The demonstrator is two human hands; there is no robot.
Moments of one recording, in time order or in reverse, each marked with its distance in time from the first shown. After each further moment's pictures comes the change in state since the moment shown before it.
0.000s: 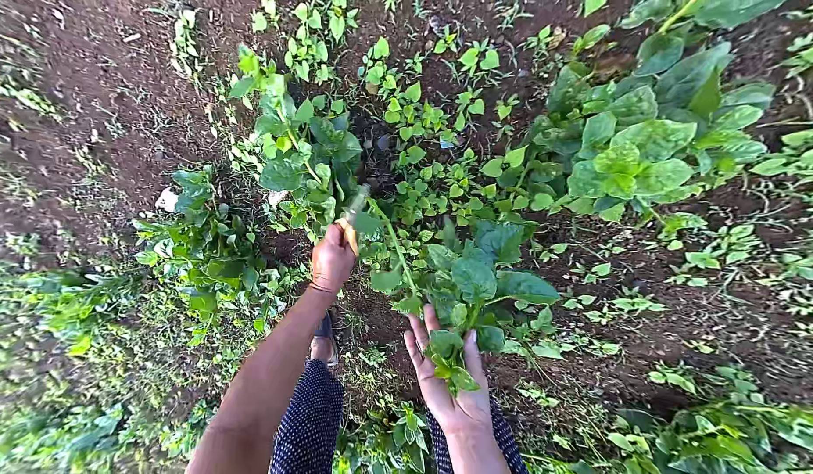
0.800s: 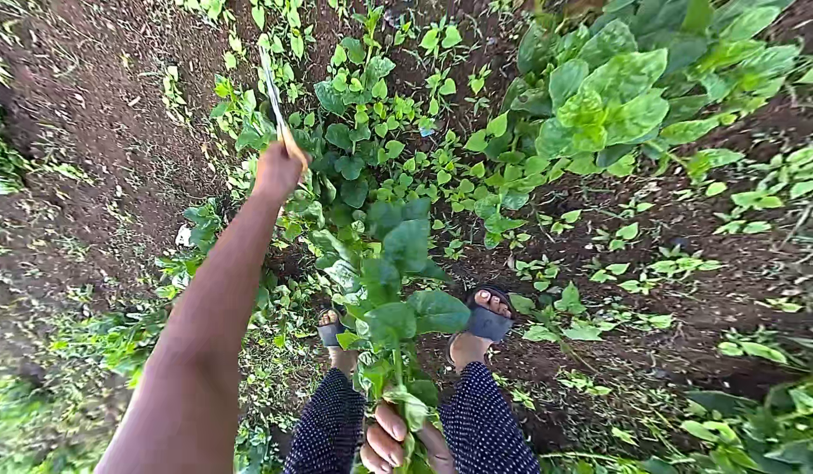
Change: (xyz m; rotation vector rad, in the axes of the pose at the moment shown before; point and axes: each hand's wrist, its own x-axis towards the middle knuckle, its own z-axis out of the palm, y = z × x) left_hand 0.144 0.061 -0.071 -0.010 -0.118 -0.082; right_hand -0.053 0.042 -0.045 0.321 -0.519 0.481
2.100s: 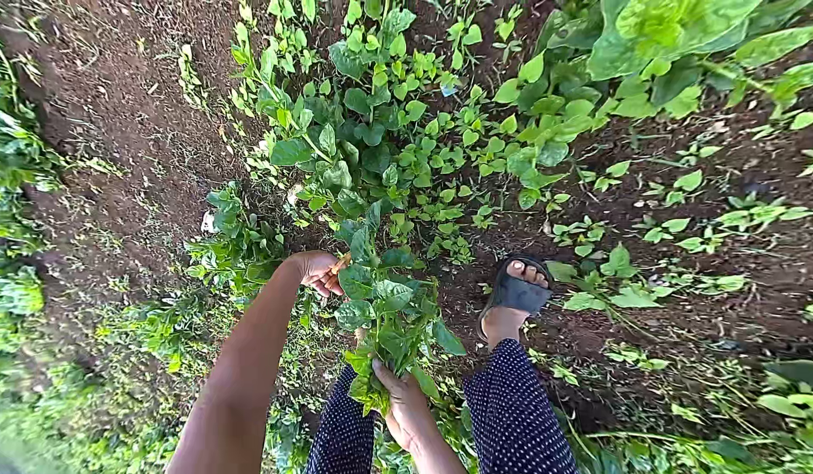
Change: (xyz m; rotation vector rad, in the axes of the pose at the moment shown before) left_hand -0.112 -0.128 0.026 0.210 -0.926 -0.617; right_hand 0.028 0.065 -0.056 -0.681 0.935 -0.031
